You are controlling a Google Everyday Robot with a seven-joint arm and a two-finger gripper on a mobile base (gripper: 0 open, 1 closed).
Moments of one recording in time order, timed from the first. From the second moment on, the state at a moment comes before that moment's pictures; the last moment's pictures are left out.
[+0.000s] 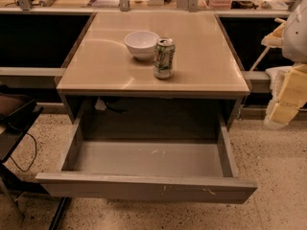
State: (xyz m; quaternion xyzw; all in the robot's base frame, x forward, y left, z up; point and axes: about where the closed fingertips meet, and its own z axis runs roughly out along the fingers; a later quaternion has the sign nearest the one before) arm 0.438 -0.217 0.976 -0.60 0.78 -0.03 0.16
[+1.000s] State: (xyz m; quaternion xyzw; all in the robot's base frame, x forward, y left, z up) arm 0.494 -0.208 0.977 -0.62 0.76 0.00 0.20
